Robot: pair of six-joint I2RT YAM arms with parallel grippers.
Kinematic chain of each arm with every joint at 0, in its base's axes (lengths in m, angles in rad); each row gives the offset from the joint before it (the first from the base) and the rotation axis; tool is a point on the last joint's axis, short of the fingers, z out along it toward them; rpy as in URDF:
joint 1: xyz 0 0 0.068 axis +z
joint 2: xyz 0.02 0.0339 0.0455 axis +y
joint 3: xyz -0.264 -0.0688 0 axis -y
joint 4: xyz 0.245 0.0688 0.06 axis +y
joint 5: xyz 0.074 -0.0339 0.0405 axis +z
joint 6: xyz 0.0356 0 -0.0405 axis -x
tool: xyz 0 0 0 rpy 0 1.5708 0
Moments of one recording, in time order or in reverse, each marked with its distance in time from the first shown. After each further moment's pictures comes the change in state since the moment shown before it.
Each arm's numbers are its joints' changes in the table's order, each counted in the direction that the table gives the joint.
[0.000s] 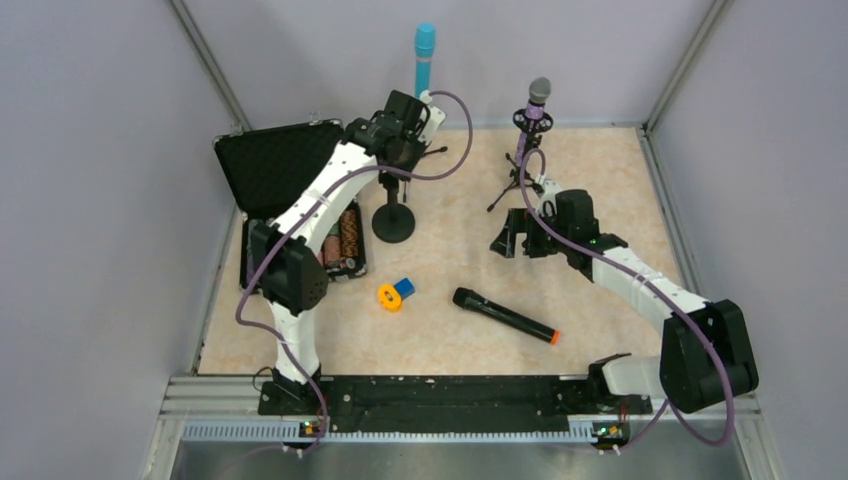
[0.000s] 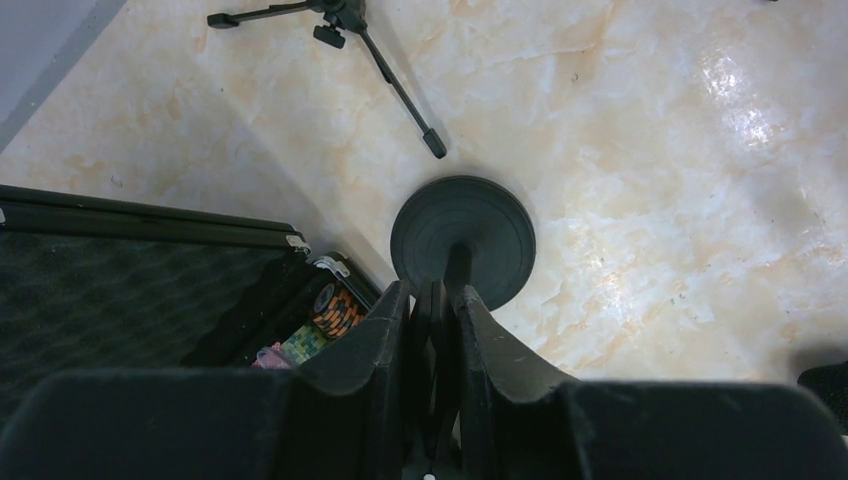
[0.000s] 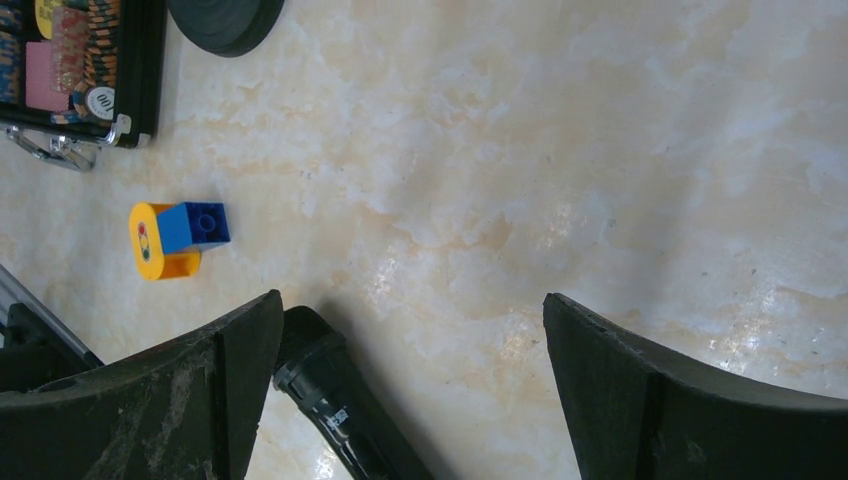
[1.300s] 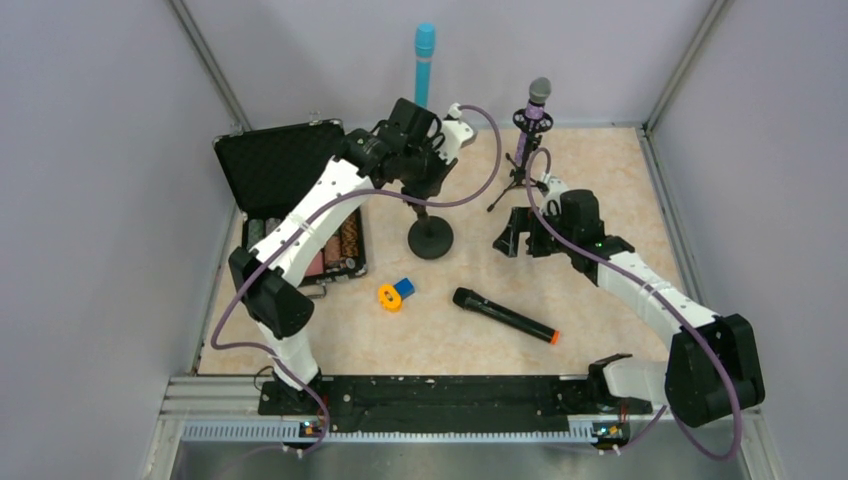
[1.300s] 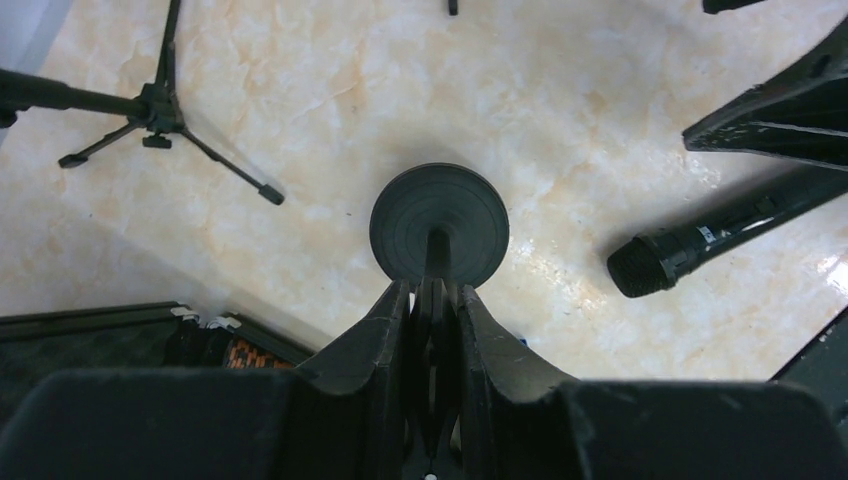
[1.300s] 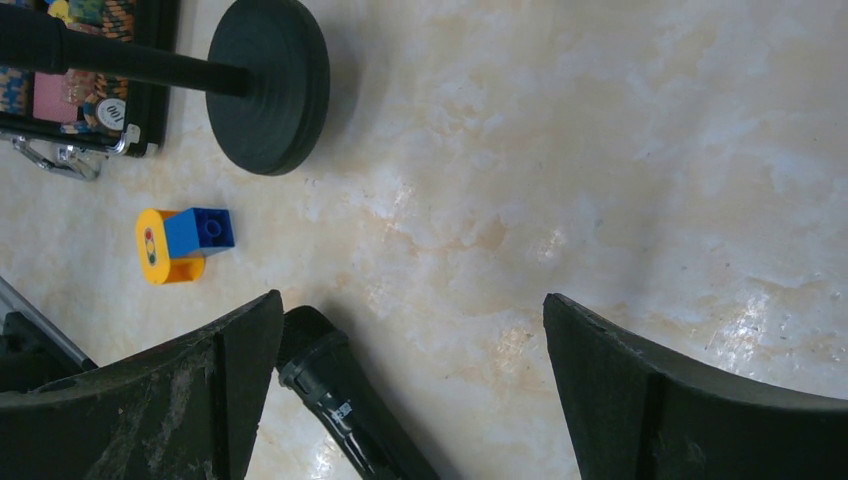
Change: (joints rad) left arm -0.128 -0.182 -0.079 0.029 -0.257 -0.065; right arm 0.000 -0.064 -0.003 0.025 -0.027 0.003
